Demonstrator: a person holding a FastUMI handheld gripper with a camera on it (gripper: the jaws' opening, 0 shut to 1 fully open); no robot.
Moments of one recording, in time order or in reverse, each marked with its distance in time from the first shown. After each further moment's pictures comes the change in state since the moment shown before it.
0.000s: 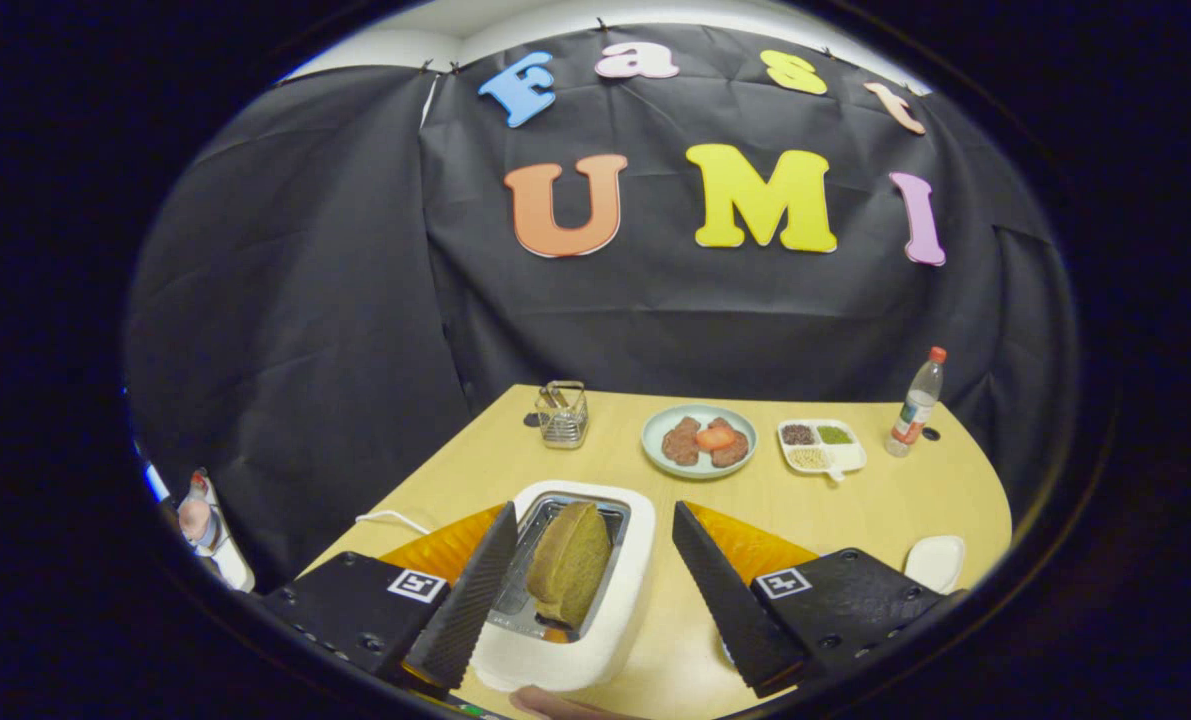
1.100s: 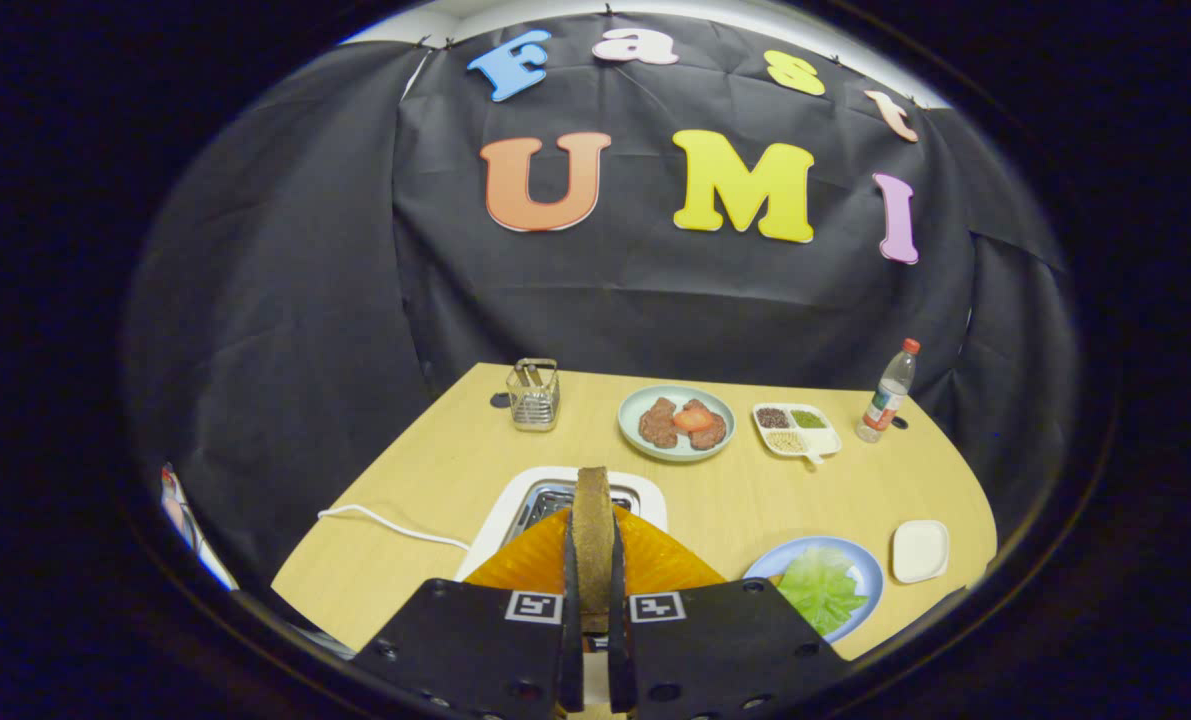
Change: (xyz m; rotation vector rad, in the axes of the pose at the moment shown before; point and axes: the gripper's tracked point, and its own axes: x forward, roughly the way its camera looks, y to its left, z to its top) arm 0.004 0.016 0.002 -0.005 0.007 -0.137
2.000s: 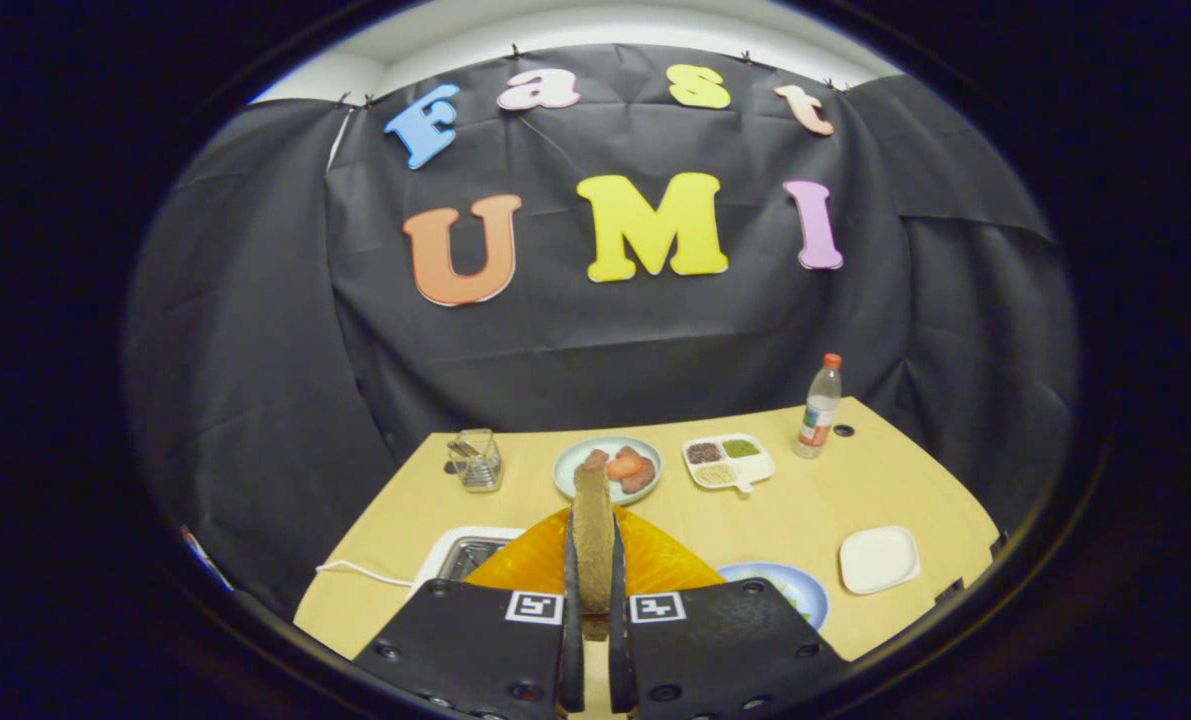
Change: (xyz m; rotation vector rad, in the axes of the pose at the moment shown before) arm -0.031 -0.111 0.032 0.157 -0.098 -0.112
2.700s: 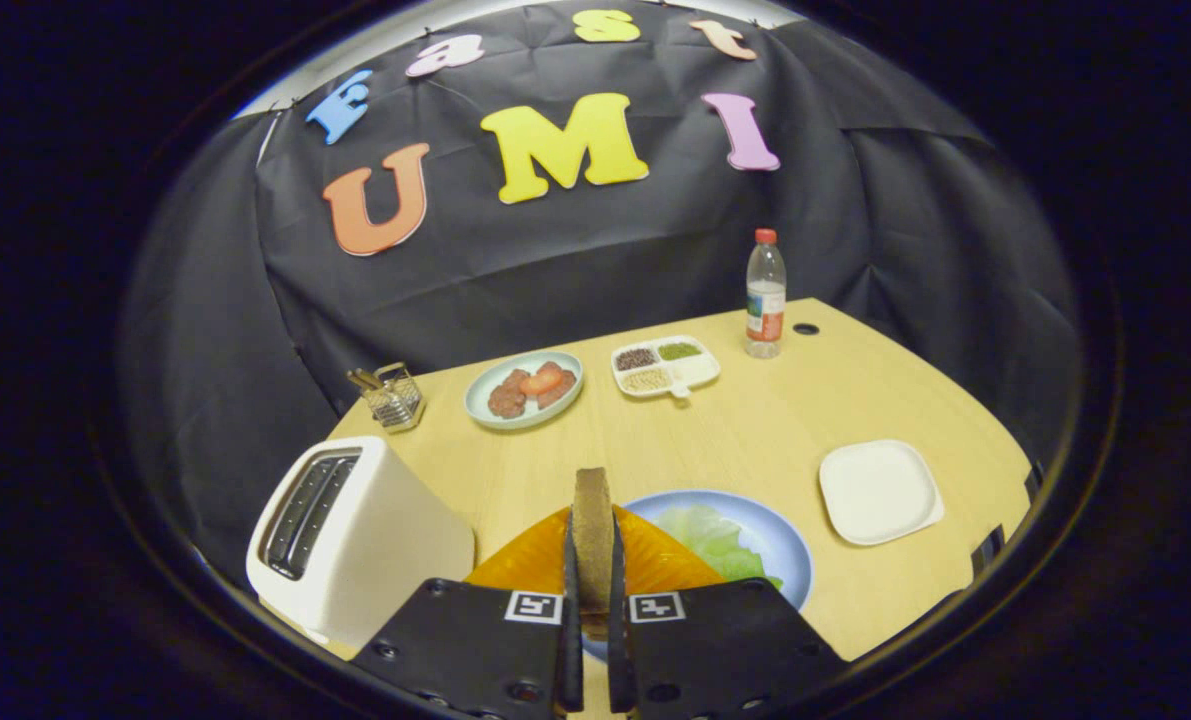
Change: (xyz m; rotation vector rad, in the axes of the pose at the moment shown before) arm 0.051 -0.106 -0.114 0.152 0.177 -0.027
